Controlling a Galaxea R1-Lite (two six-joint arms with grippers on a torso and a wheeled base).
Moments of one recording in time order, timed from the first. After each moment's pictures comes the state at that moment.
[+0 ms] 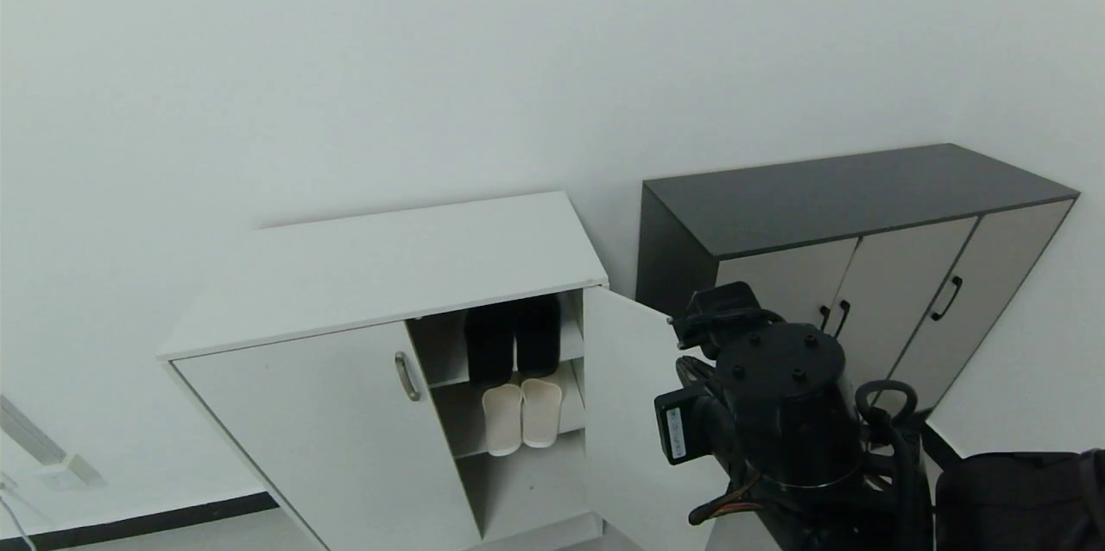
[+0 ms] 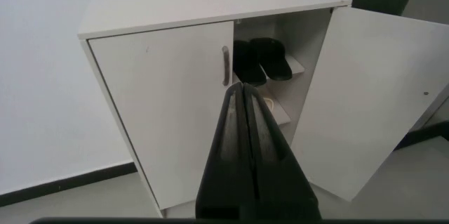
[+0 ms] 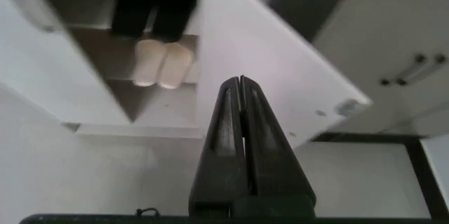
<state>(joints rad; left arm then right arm) 0.00 0.00 0.00 0.00 0.00 0.01 1.00 1.79 -0.78 -0.64 -0.73 0.18</state>
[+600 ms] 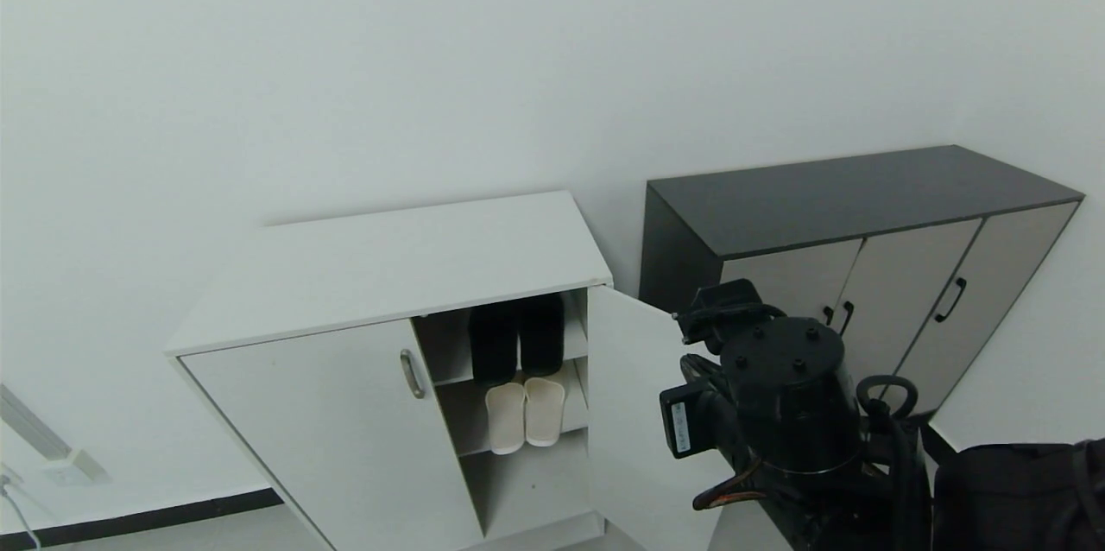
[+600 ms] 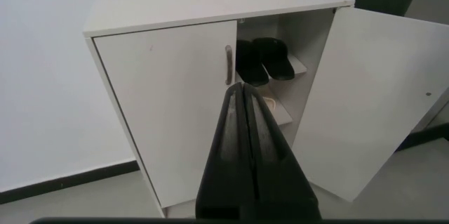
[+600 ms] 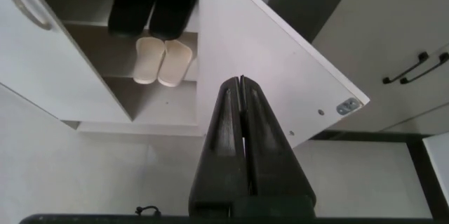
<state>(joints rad) 0.00 0.00 0.00 0.00 0.00 0.01 0.97 1.79 -0.78 -0.64 -0.71 0.18</state>
